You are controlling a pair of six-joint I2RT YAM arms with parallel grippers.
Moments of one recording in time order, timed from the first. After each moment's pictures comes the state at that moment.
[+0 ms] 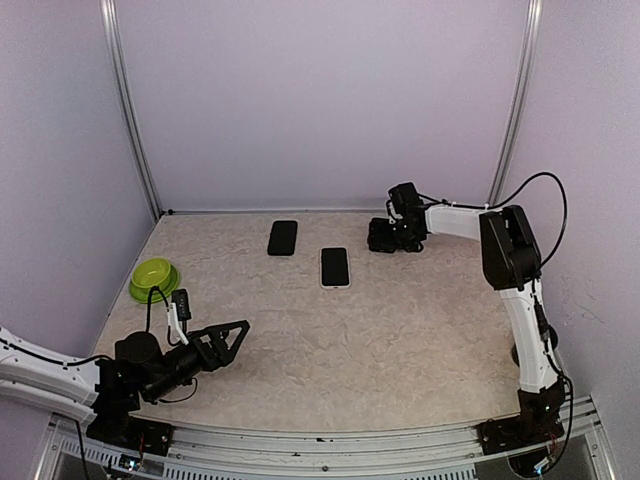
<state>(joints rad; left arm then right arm) -1.15 0.90 0.05 0.73 -0.46 -0.83 0.39 2.42 1.92 -0.36 0.01 0.37</state>
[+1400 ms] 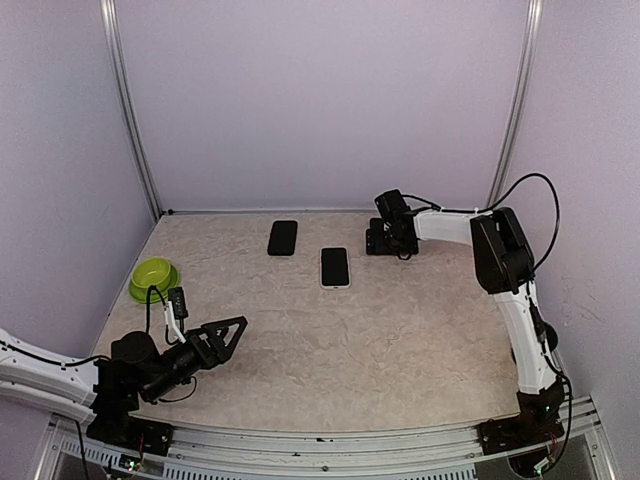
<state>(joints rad) -1.16 0.88 0.05 0.75 -0.48 -0.84 0.45 2.45 1.93 -0.39 0.28 0.38</state>
